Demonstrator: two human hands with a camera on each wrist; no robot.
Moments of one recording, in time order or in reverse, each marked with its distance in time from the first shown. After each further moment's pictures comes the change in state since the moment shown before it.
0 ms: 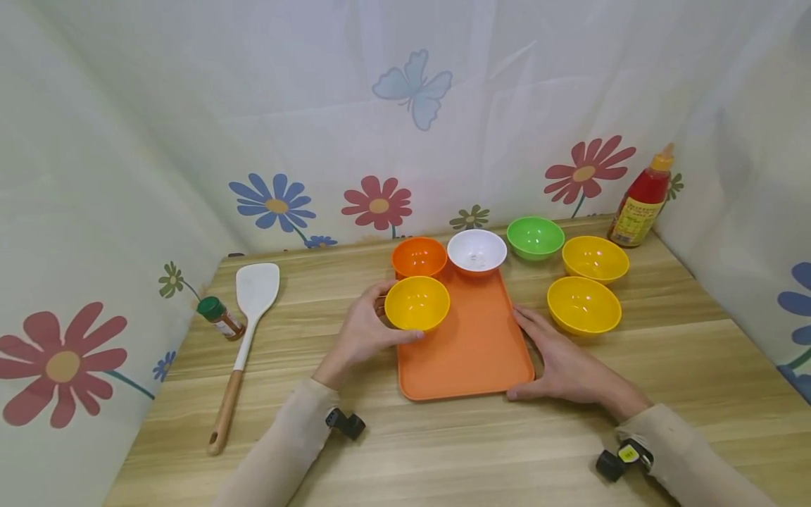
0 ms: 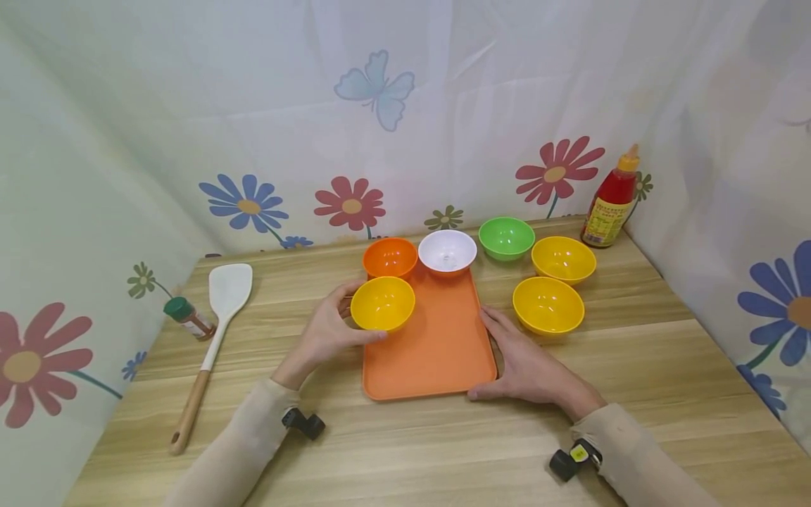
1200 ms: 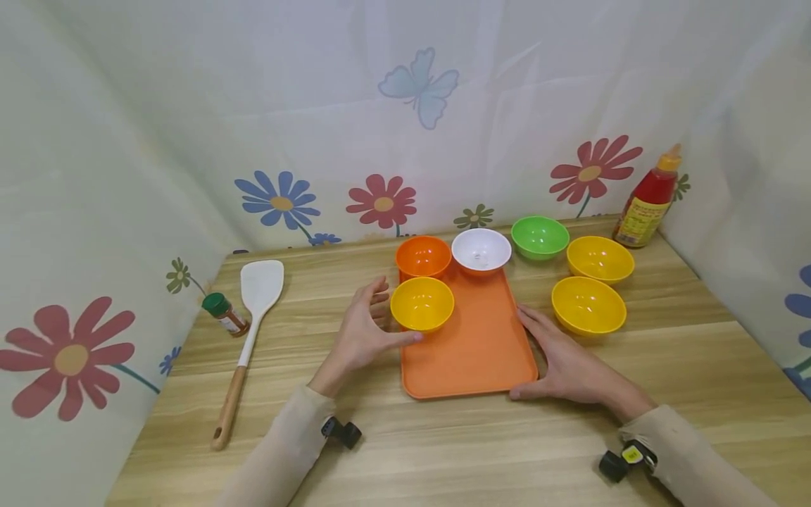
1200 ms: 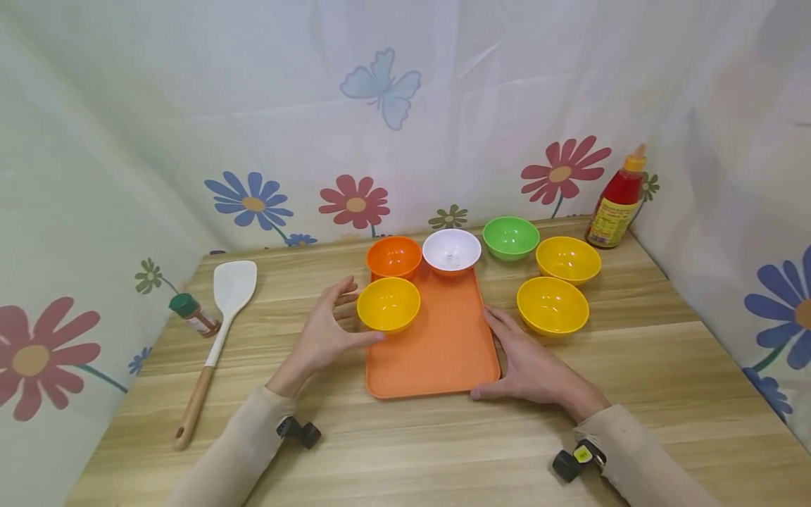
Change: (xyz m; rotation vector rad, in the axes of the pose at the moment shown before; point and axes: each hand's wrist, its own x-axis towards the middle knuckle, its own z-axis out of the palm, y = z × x) left_hand -0.017 0.001 -0.005 0.005 0.061 -0.025; right_hand 0.000 0.000 0.001 -0.001 -0.001 0.020
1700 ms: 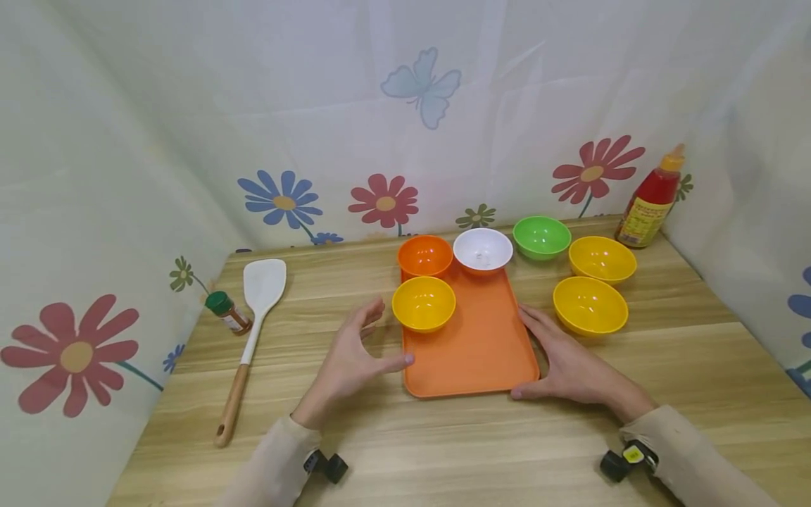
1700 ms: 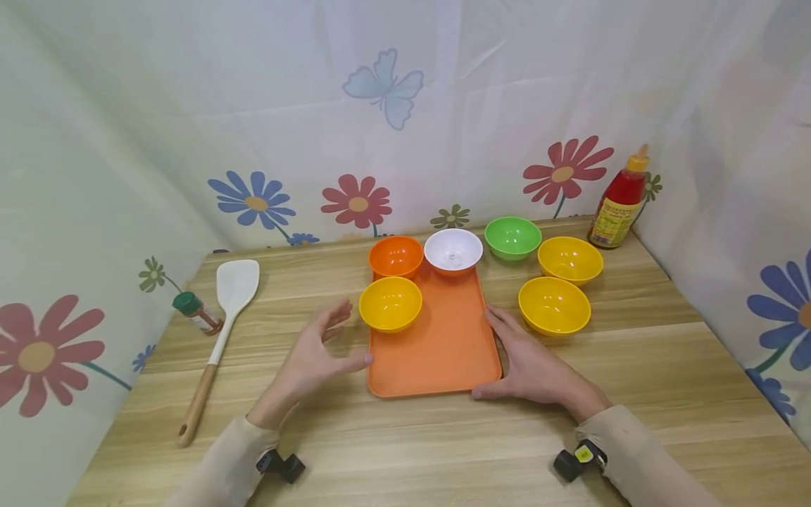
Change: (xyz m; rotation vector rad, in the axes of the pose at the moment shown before) left_hand -0.045 0.000 -0.010 0.032 -0.029 -0.028; right_hand -0.002 0.000 -0.001 -0.018 0.012 -0.024
